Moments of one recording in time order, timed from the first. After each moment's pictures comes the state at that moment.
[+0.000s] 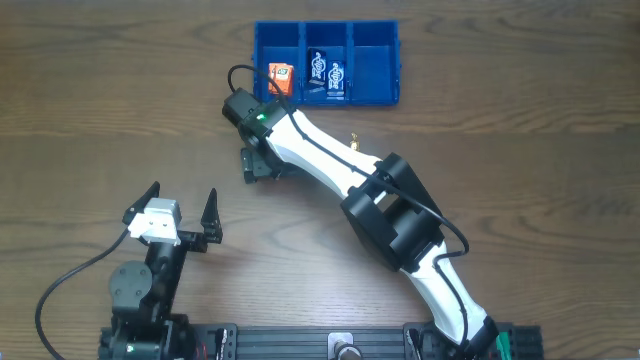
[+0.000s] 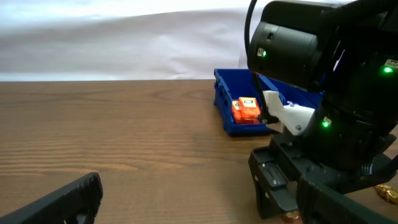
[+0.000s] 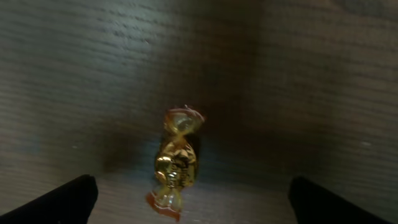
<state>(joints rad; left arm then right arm) -0.08 0.01 0.03 -0.12 0.09 -0.04 0.79 2.32 1.87 -1.02 0.04 0.62</state>
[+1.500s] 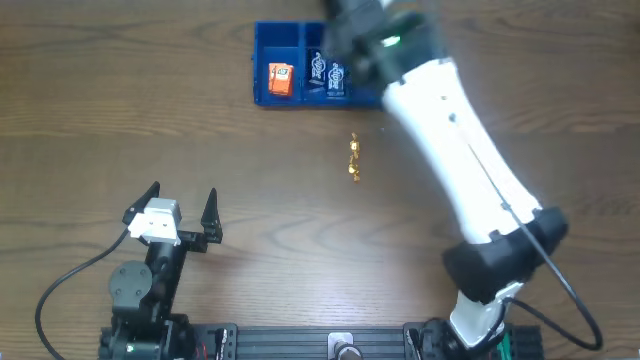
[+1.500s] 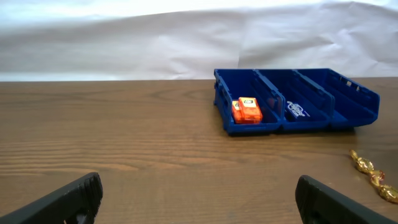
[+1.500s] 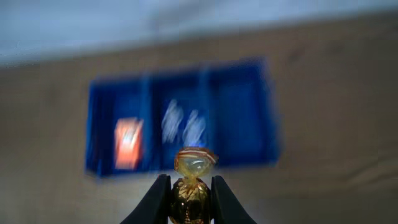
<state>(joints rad) -0.08 0.01 0.03 -0.12 0.09 -0.04 0.49 1.92 2.11 -1.04 0.36 0.52</state>
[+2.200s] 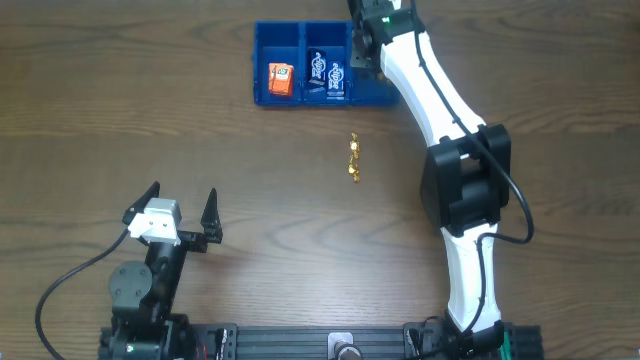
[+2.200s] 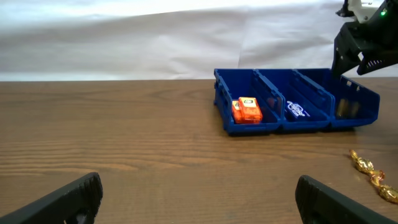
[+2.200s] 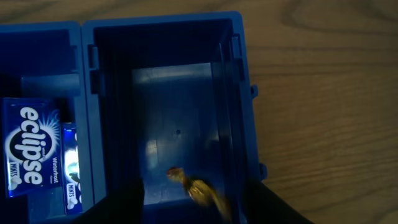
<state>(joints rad) -0.08 0.01 0.03 -0.12 0.09 -0.04 0.33 2.29 2.09 -0.91 0.30 0.36</state>
